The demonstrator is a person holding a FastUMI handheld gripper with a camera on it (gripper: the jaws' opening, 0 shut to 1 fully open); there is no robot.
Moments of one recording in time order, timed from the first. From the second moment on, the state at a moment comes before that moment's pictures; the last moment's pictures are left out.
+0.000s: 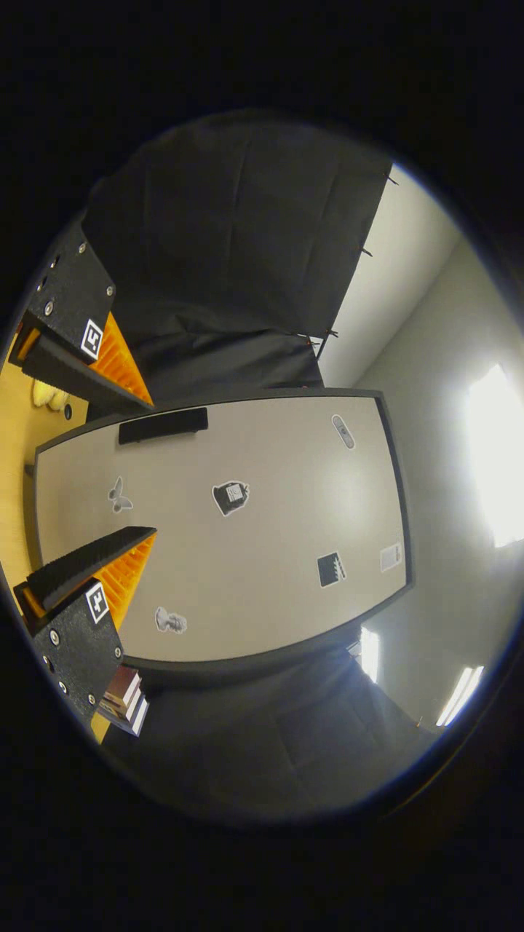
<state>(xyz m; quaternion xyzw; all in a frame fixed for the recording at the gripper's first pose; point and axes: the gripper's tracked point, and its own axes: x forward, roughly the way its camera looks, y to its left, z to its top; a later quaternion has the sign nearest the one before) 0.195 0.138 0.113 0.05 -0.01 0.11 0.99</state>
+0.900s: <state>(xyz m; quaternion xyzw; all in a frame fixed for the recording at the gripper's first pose) 0.317 0.219 0.075 0.02 0.03 0.12 0.99</state>
